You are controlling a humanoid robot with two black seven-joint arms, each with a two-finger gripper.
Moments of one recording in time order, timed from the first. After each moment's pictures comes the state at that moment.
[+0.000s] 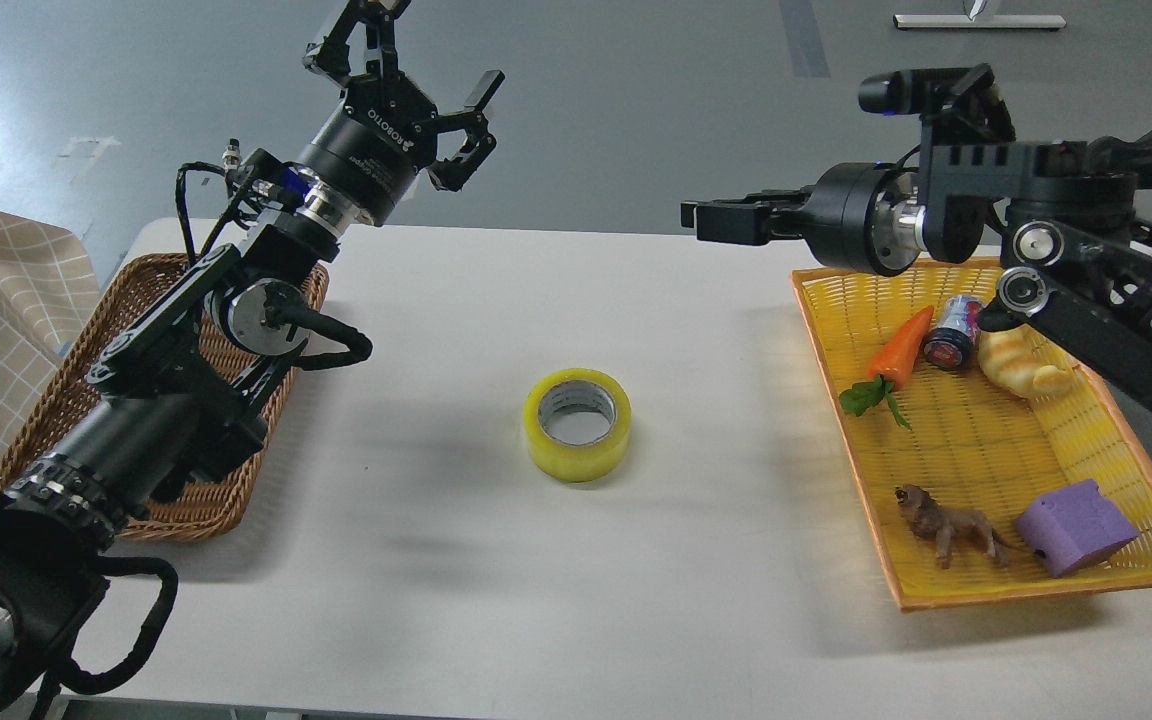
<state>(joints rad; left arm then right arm) -0.75 0.22 -1.00 -0.89 0.33 -0.49 -0.32 1.03 -0.51 0.61 1.29 -1.45 0.49 -0.07</state>
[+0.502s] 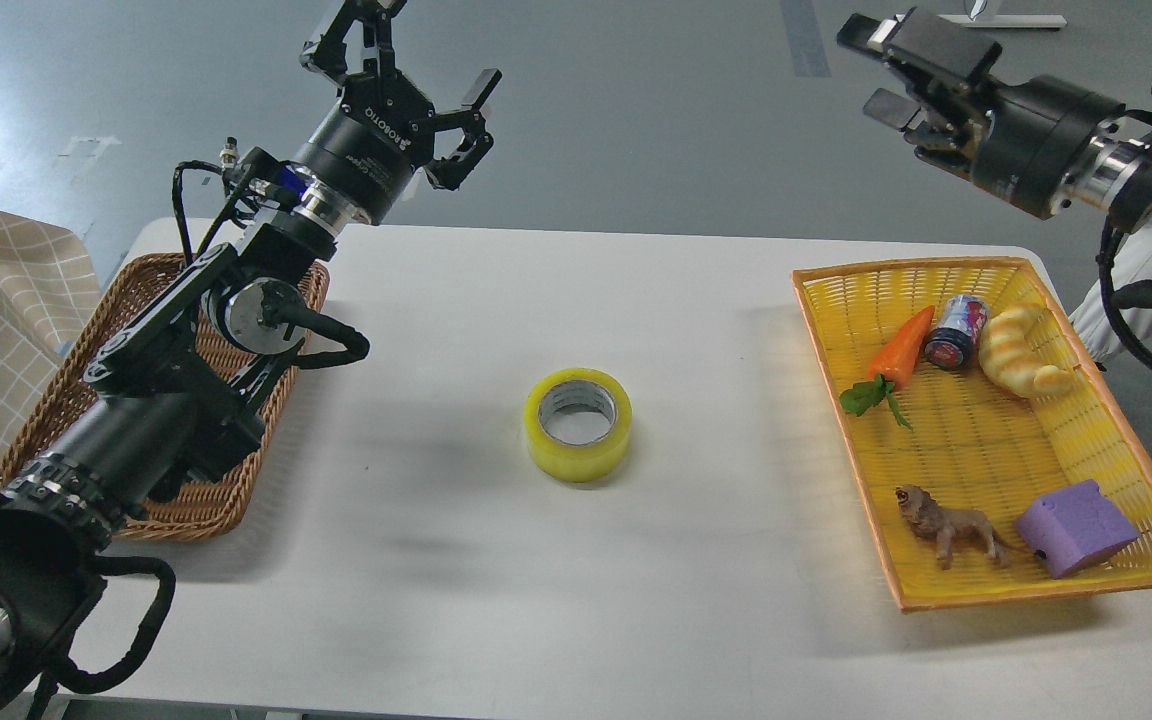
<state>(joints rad) -0.75 0.22 -1.00 -0.89 0.33 -0.49 -0.32 0.74 -0.50 1.19 1.28 -1.06 0.49 -0.01</state>
